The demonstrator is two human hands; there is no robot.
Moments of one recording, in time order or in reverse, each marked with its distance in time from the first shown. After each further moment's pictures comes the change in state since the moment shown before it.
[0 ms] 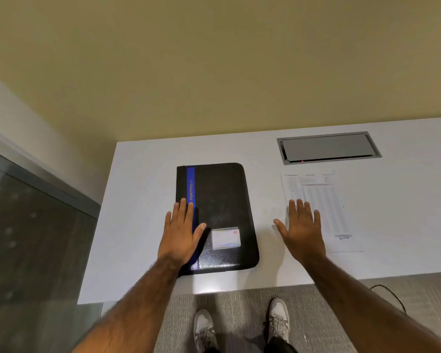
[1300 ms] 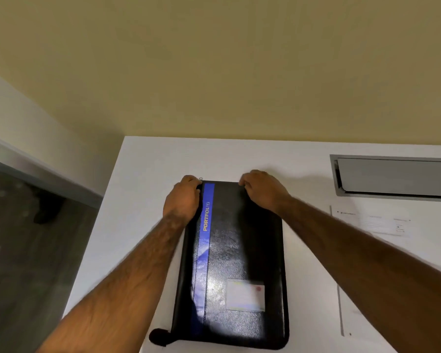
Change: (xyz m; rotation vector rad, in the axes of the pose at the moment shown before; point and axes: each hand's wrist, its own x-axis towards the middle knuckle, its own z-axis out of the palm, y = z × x) left_hand 0.222 -0.061 -0.014 -0.140 0.105 -0.153; right_hand 0.273 -0.162 -0.003 0.280 -0.272 -0.445
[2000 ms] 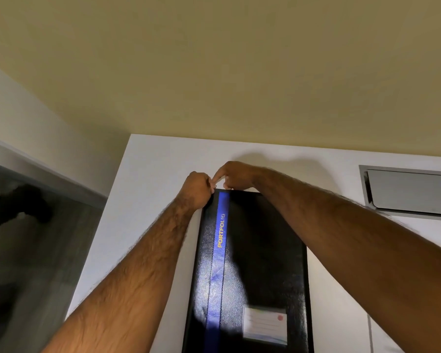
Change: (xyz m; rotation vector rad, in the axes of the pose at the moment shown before) left_hand 0.067 -0.014 -0.010 -0.235 -0.174 -0.098; right_hand 0.137 -0.056 0.023 0.070 -0.406 -0.191
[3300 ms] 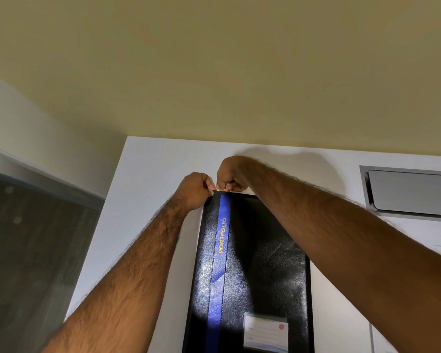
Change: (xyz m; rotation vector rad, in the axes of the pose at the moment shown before) left_hand -0.004 0.012 -0.015 -0.113 -0.072 -0.027; right_hand 0.017 -0.026 -0.013 0.326 -0.221 0.554
